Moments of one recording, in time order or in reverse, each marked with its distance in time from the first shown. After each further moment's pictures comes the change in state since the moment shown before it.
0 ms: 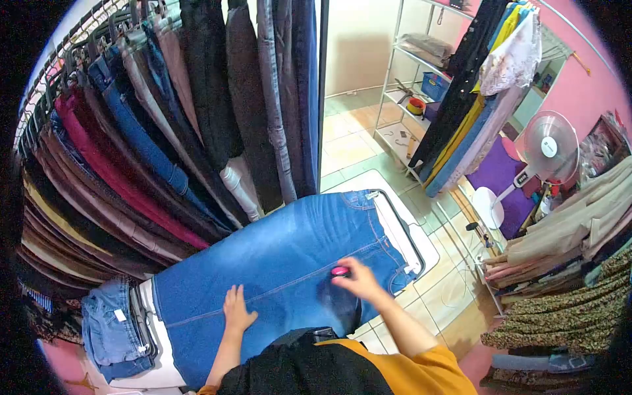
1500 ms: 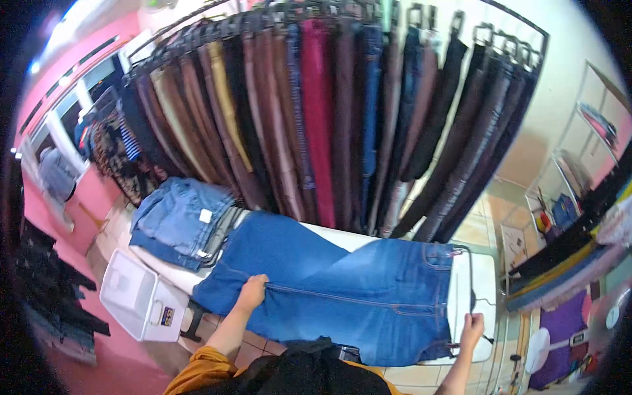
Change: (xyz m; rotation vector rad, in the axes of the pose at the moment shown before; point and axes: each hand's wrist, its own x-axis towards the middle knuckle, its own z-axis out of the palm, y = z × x) left_hand -0.121 -0.154 -0.027 -0.124 0.344 -0.343; right_hand 0.031 0.064 -0.082 -0.289 0.468 -0.084
